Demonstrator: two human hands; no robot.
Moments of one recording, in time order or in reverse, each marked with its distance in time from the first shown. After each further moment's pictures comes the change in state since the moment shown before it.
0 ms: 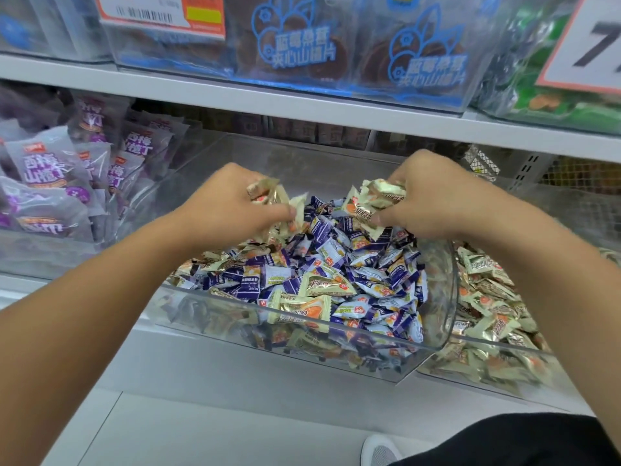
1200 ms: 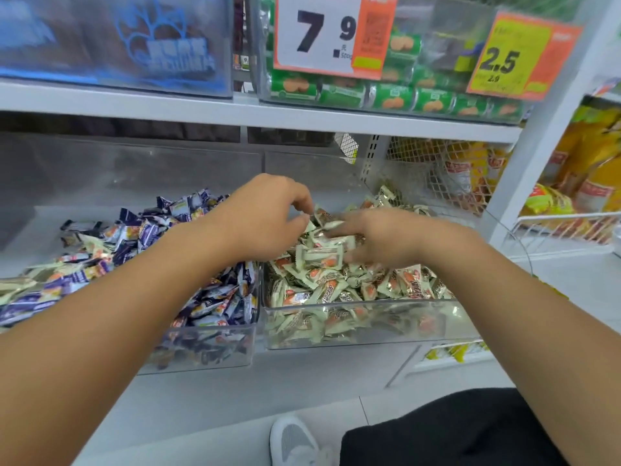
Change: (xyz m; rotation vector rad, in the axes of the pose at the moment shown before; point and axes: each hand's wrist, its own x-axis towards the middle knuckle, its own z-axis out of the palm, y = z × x) left_hand 0.033 0.136 0.158 0.362 -0.221 0.480; right_hand -0.071 0.169 -0.005 -0.178 -0.351 0.080
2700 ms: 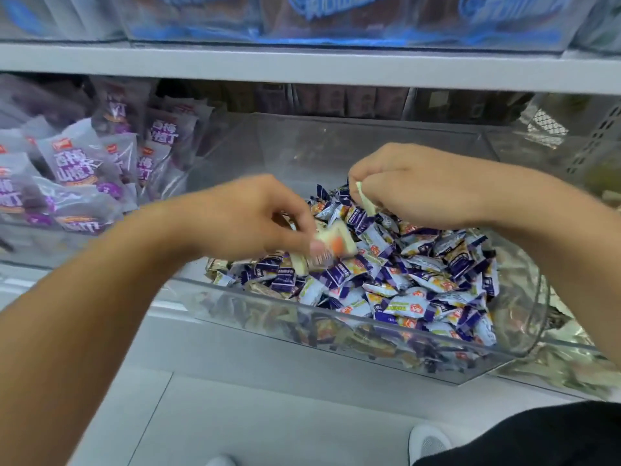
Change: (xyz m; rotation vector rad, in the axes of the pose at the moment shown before) left_hand -0.148 -0.145 -0.104 -0.330 -0.280 -0.449; right_hand 0.080 -0.212 -0.034 0.256 0.141 -0.495
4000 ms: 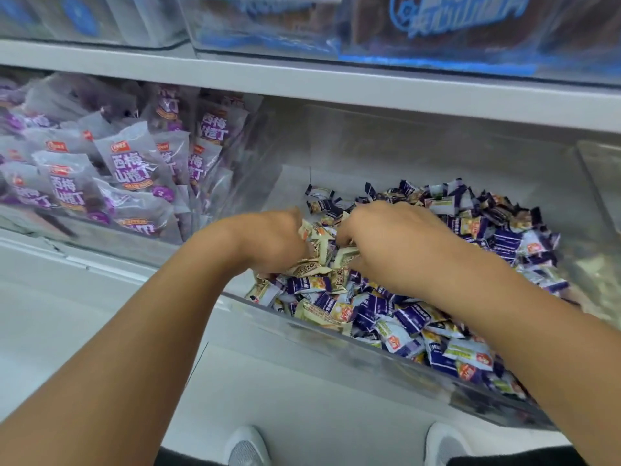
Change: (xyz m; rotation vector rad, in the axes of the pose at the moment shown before) left_hand 0.012 -0.039 -0.013 0.135 -0.077 -0.508; right_hand 0.052 -0.036 0.056 -0.480 -0.093 0.022
